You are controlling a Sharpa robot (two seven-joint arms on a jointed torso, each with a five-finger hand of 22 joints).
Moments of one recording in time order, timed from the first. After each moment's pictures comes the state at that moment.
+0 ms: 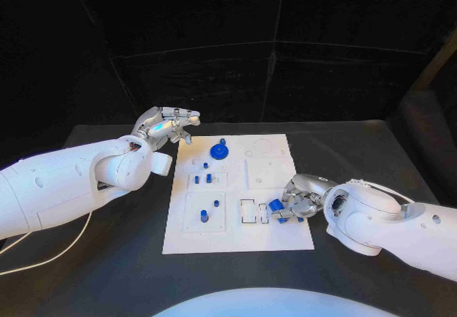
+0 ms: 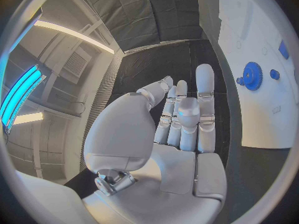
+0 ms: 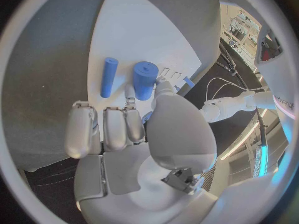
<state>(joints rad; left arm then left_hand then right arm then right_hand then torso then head) 1.23 -0.84 -0.10 1.43 -0.02 -0.29 0.39 1.27 -0.10 0.48 -0.09 0.07 1.06 0.16 0.16 0.07 1.13 0.08 0.31 0.09 1.35 0.00 1.21 0.82 0.18 1.24 0.10 0.72 0.62 1.03 -0.98 -0.05 1.83 -1.45 -0.22 -0.54 1.24 -0.09 -0.14 0.27 0.35 0.96 0.08 0.44 0.17 1.42 0.00 1.39 1.27 1.47 -0.07 1.36 1.04 0.08 1.46 0.04 1.39 1.20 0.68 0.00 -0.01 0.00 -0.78</state>
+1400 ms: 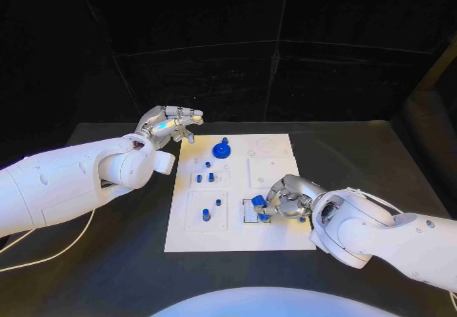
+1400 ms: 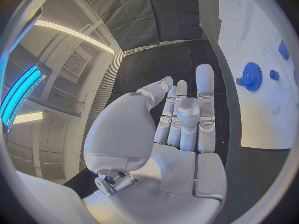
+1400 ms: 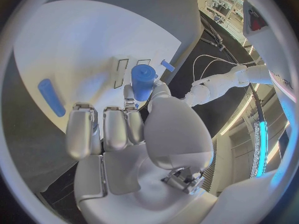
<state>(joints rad) 1.23 -0.84 -0.10 1.43 -0.02 -0.29 0.39 1.27 -0.10 0.48 -0.09 0.07 1.06 0.16 0.16 0.07 1.13 0.08 0.31 0.09 1.35 0.00 1.21 0.82 0.18 1.24 0.10 0.72 0.62 1.01 -0.93 -0.05 1.90 -1.27 -0.42 -0.53 1.26 -0.01 -0.18 0.29 0.45 0.98 0.07 0.51 0.19 1.44 -0.01 1.38 1.29 1.47 -0.08 1.36 1.05 0.08 1.47 0.03 1.41 1.24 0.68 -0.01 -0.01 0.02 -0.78</state>
